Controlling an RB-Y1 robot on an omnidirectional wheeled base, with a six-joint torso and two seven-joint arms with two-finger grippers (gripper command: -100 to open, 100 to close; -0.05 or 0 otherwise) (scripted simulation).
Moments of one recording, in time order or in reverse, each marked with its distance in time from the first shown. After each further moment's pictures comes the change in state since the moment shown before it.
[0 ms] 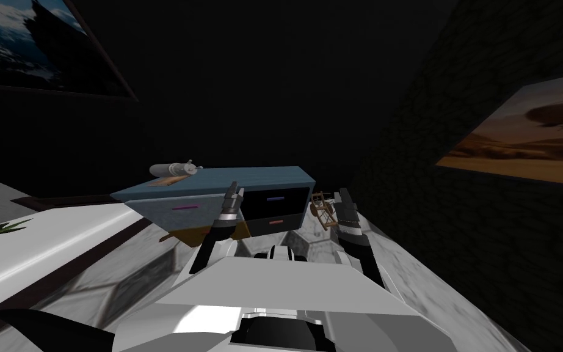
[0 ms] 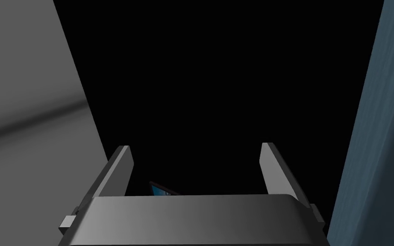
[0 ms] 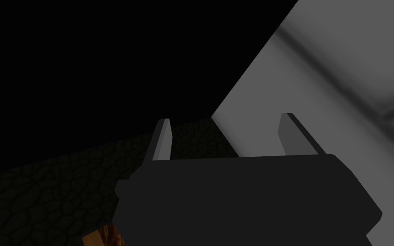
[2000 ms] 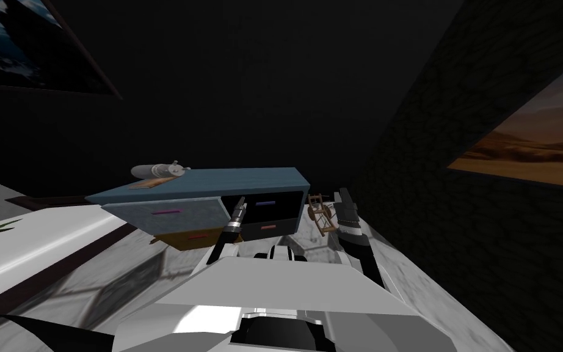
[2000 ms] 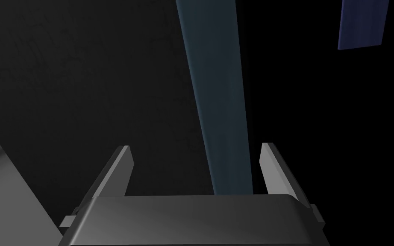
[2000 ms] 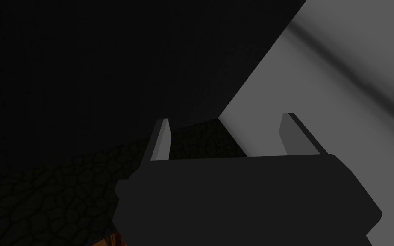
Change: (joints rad) left arm -0.109 0.060 0.036 0.496 -0.004 -0.105 0.035; right arm 0.000 0.000 0.000 0.000 0.000 0.000 0.000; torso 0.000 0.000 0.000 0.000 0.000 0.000
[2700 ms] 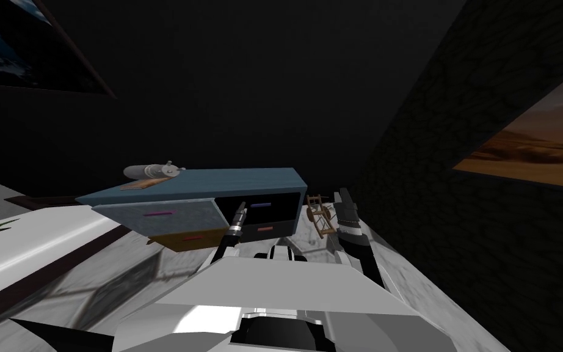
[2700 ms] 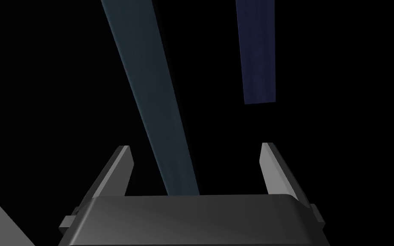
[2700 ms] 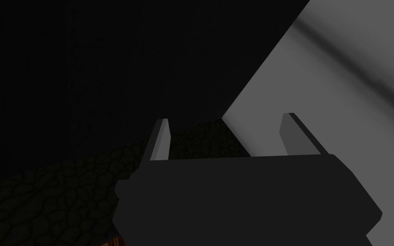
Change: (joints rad) left arm -0.032 -0.015 0.013 0.167 -0.001 -0.037 0.013; right arm 0.000 0.000 0.000 0.000 0.000 0.000 0.000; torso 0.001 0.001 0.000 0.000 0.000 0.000
